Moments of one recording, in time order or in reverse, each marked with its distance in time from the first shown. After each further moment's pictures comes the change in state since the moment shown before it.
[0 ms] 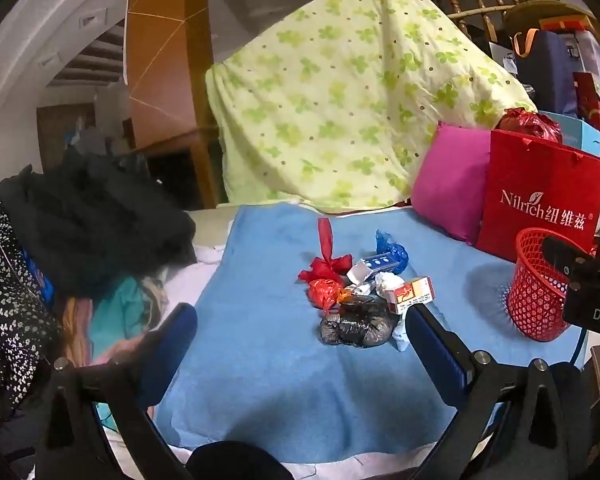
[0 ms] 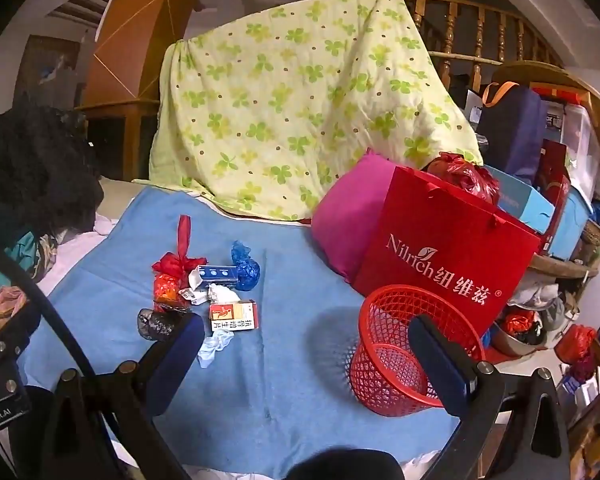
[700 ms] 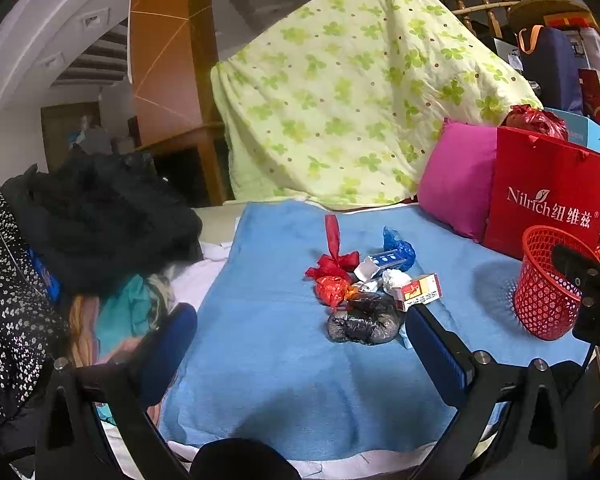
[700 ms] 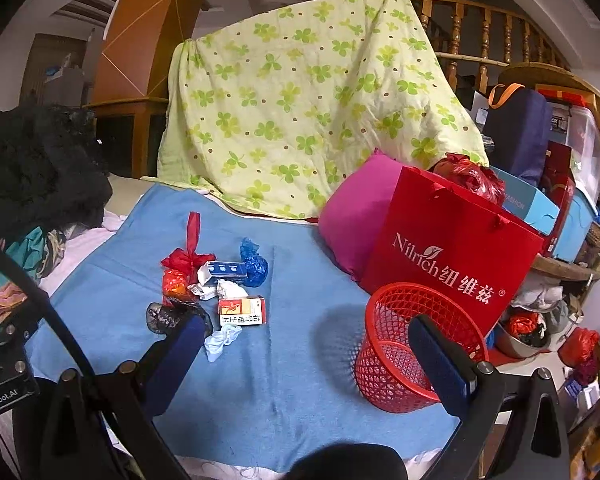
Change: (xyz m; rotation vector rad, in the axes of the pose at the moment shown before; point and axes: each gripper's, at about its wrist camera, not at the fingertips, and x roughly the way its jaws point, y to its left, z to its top) left arm 0.005 0.003 -0.002 0.001 0.018 0.022; right arm -0.008 0.002 -0.007 -0.010 0.009 0.024
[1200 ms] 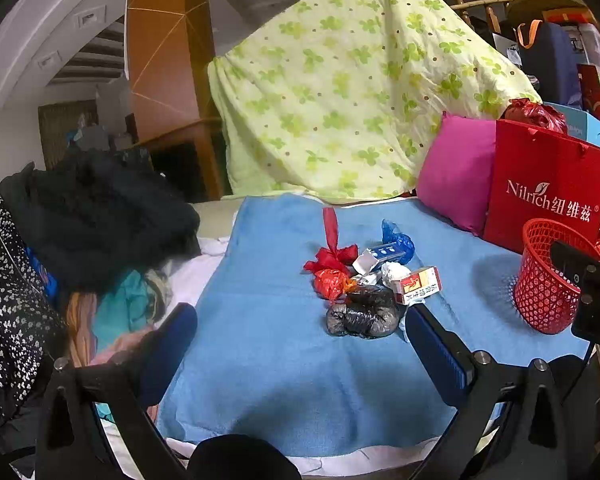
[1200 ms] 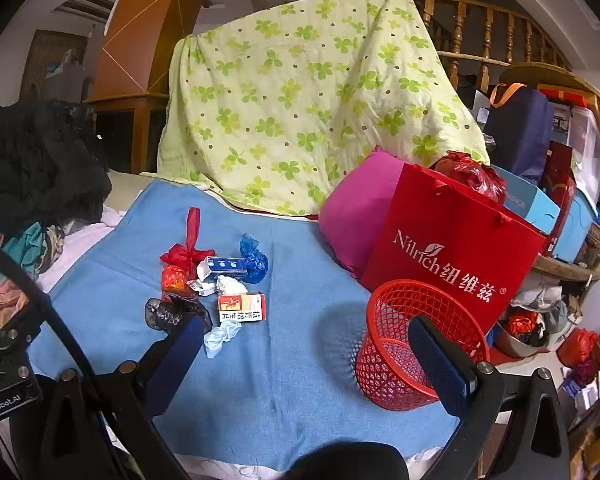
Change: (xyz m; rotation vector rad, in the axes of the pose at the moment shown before) left arm 0.006 -0.004 -0.008 0.004 0.015 -0.004; right arm 0.005 0.004 -0.003 -0.008 0.013 -0.004
